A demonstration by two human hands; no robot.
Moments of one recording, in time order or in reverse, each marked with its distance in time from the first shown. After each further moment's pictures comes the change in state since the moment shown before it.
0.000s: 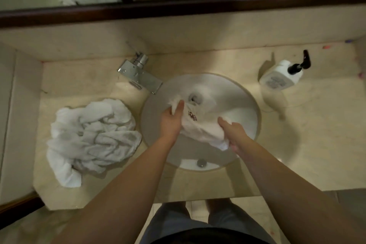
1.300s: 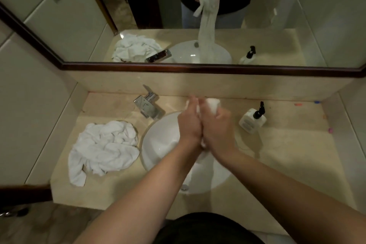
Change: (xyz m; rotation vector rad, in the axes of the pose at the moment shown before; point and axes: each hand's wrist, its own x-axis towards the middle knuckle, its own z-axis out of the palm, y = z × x) left_hand -0.179 0.171 0.065 -0.562 -0.010 0.074; right_hand -0.203 -0.125 -0.040 -0.074 -0.055 -1.009
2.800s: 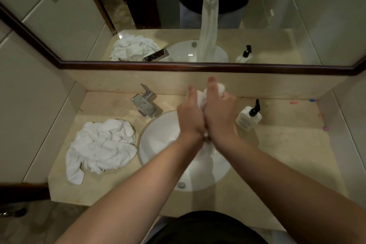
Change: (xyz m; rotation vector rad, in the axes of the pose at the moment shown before) left_hand -0.017 0.012 0.013 -0.069 0.030 0.107; right_hand -0.002 -0.028 -0.006 0.151 0.082 0.009
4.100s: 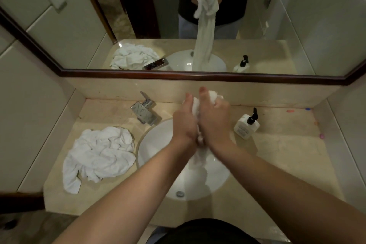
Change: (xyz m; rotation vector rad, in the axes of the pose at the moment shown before) left_hand 0.001 0.012 -0.012 -0.061 -0.170 -0.071; right_hand -0.004 -0.002 0.005 -0.086 -0.068 -0.140
